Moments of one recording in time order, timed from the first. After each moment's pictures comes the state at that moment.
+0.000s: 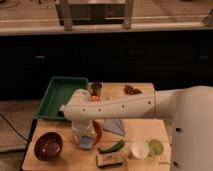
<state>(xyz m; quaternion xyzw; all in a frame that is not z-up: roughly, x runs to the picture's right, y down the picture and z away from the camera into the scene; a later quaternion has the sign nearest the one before) -0.096 0.250 0.718 -0.24 -0.31 -0.70 0.59</state>
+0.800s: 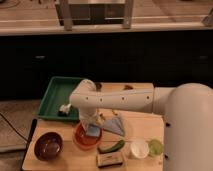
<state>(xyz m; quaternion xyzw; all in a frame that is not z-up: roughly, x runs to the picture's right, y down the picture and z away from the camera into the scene) -0.078 0.205 0.765 -0.28 -0.28 -0.70 0.60</state>
